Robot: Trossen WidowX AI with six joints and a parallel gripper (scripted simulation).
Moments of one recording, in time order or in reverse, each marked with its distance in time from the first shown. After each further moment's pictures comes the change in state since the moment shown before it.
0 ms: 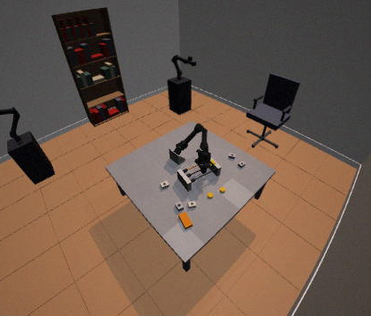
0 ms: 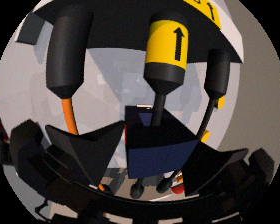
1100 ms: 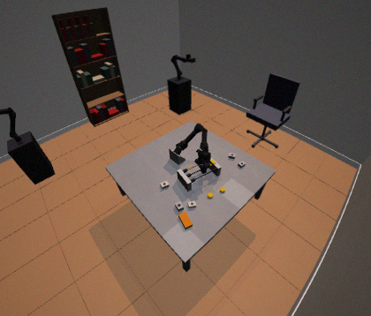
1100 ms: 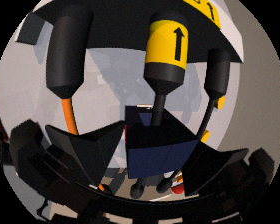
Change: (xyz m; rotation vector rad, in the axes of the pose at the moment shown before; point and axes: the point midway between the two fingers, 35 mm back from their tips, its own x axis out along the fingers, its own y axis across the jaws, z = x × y) arm 0.000 0.000 0.000 0.000 0.000 0.000
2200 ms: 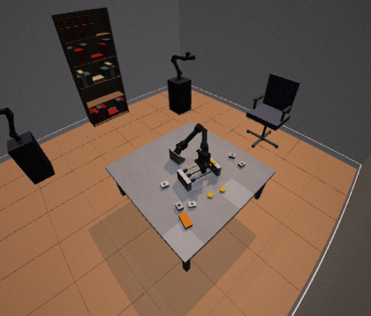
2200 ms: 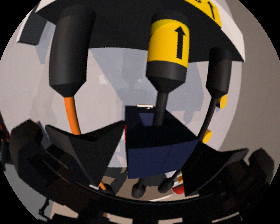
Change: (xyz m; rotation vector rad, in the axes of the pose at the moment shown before) arm -0.001 0.001 -0.001 0.007 0.003 0.019
